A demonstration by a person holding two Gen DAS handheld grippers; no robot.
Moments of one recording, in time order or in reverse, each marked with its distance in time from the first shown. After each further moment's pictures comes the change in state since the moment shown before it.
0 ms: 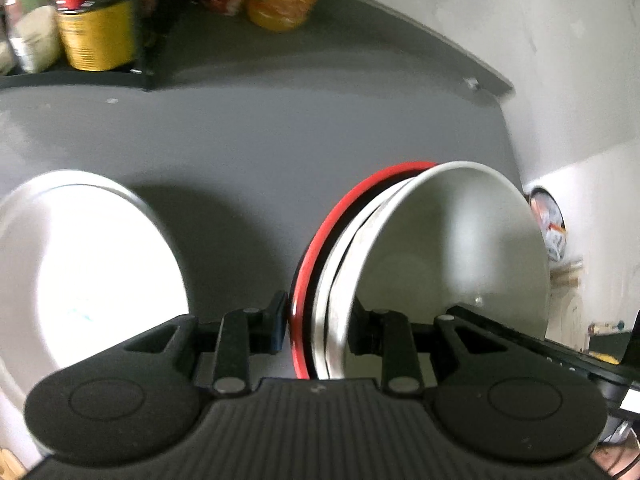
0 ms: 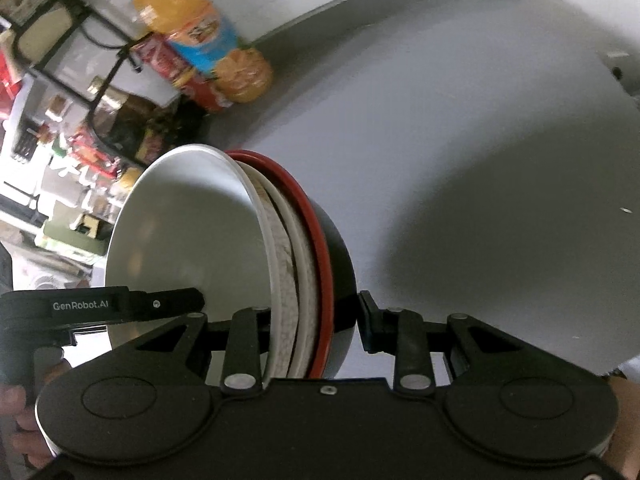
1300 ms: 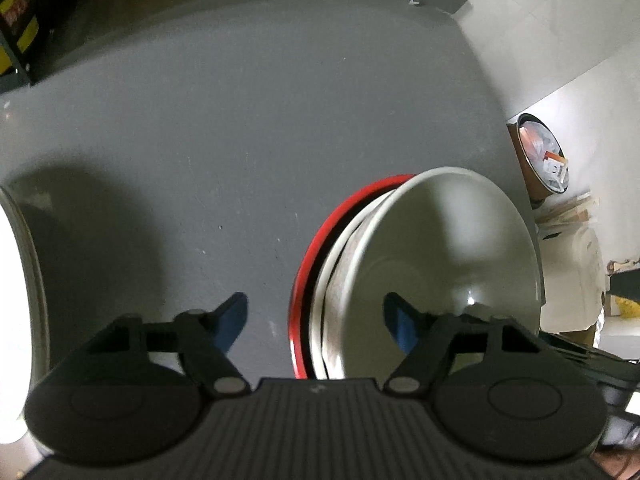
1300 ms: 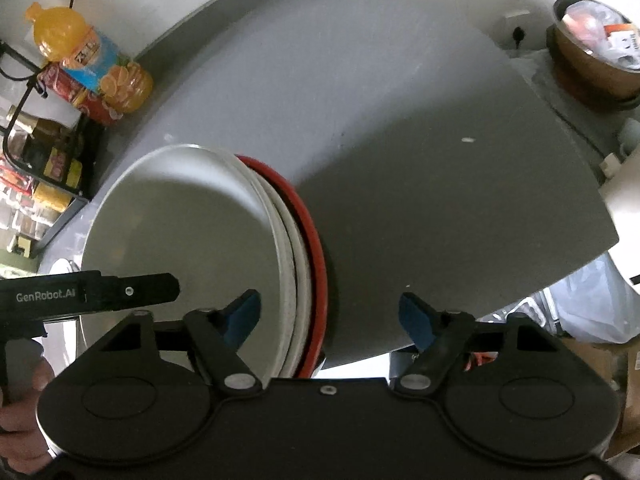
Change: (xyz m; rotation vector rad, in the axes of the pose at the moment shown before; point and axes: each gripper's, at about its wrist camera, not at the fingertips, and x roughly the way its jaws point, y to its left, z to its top) left arm 0.081 -0.100 -0.045 0.178 0.083 0.019; right arm -0.021 -0.113 -0.041 0.132 -0.006 -0.158
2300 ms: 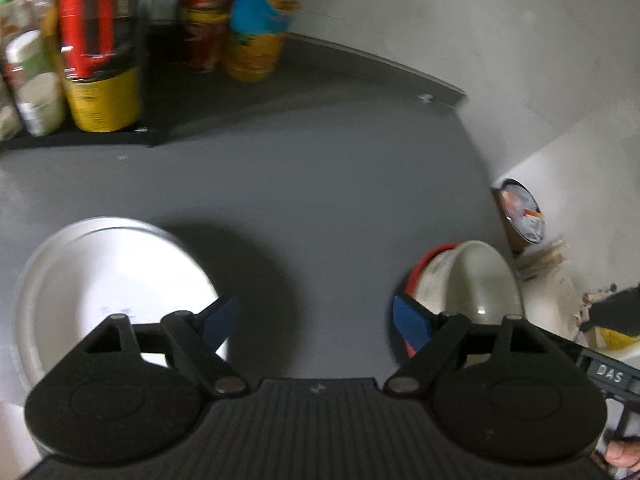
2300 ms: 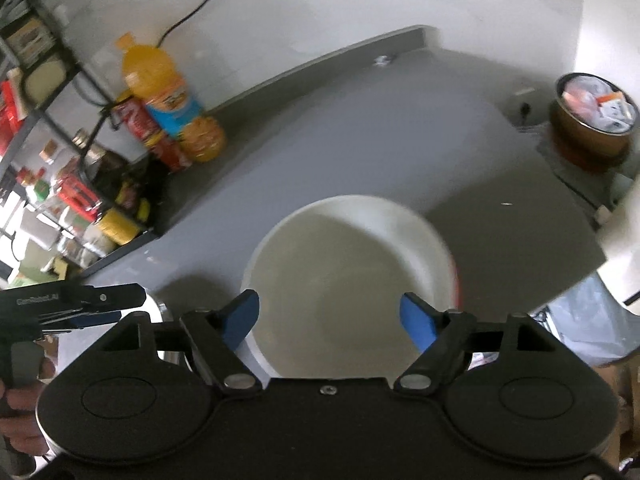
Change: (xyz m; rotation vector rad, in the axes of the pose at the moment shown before) left arm -0.125 0.095 -0.009 0.008 -0.197 -0.072; right arm -0.084 0.095 -0.027 -0.020 -0.228 -0.033
